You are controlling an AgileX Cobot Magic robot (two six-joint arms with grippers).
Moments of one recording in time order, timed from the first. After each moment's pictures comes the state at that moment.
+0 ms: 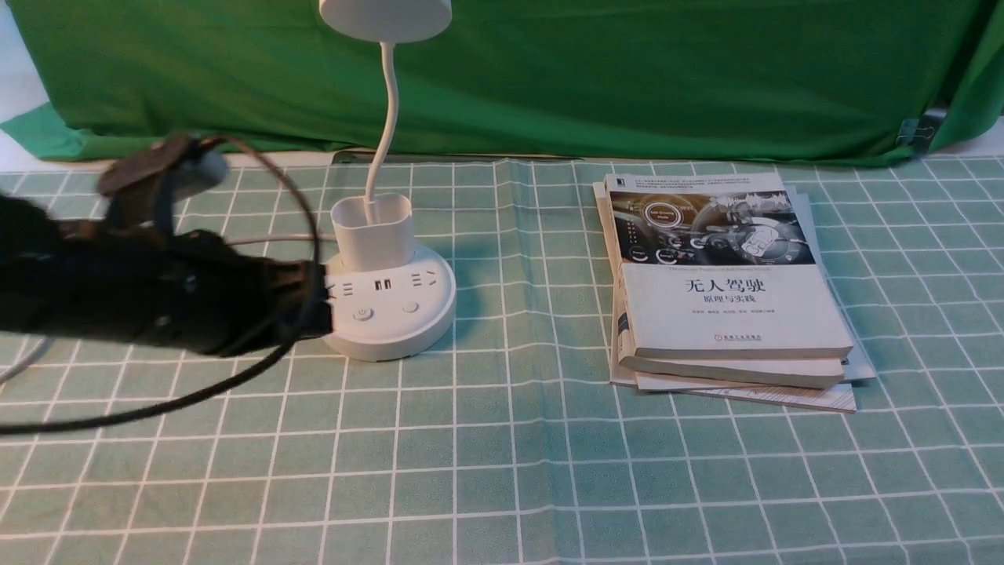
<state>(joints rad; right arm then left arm) 0.12 0.00 0.01 -0.08 0.24 0.21 -0.21 1.45 -0.92 -0.77 0.57 0.46</state>
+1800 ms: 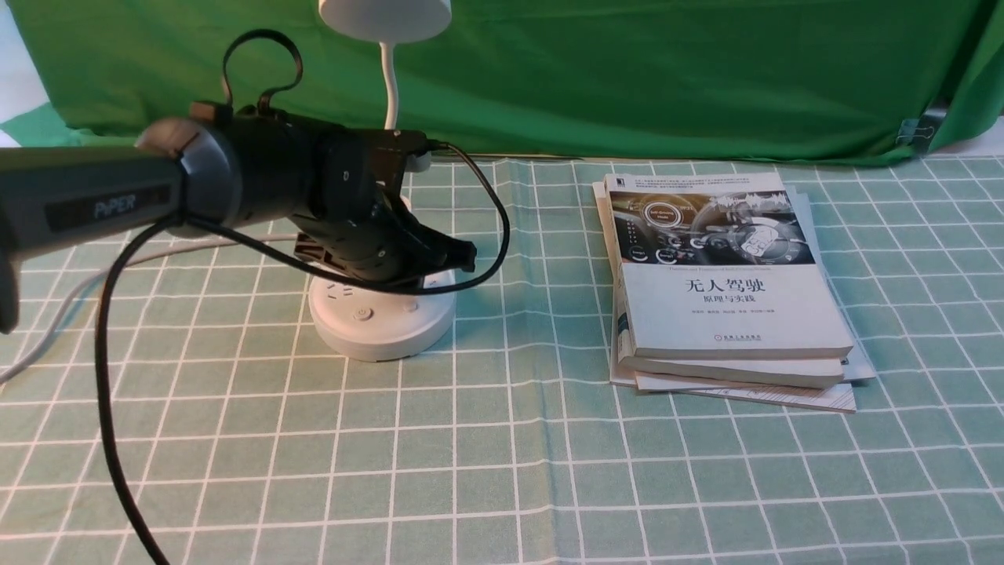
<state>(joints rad) 0.12 0.00 0.01 -0.08 0.24 0.21 -0.40 2.00 -1.43 -0.08 0.51 -0.14</state>
